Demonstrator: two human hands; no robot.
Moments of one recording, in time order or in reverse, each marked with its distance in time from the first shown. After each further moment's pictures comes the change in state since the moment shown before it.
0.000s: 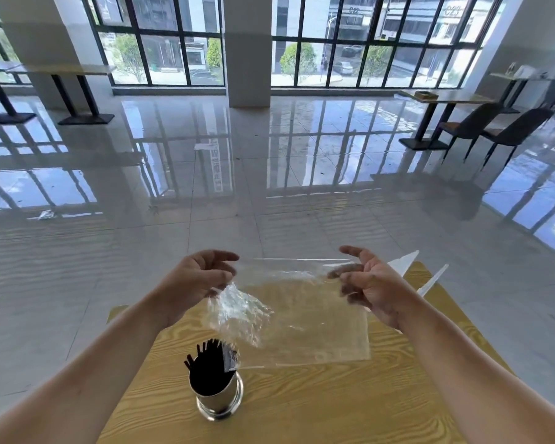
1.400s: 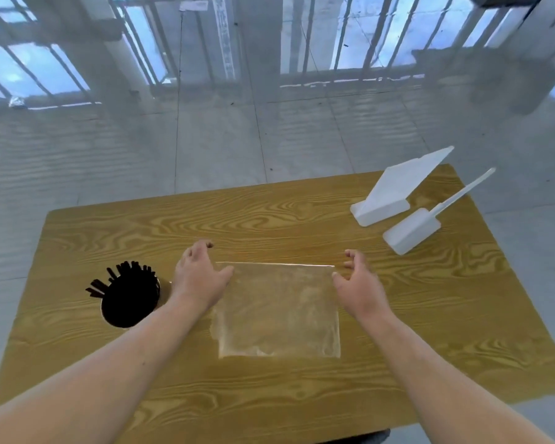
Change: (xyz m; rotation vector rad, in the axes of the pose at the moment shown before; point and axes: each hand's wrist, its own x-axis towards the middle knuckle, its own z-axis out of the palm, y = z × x) left_hand 0.071 -0.232 0.144 0.865 0.302 -0.434; right_hand 0.057 0.256 -0.101 -0.736 0.172 0.264
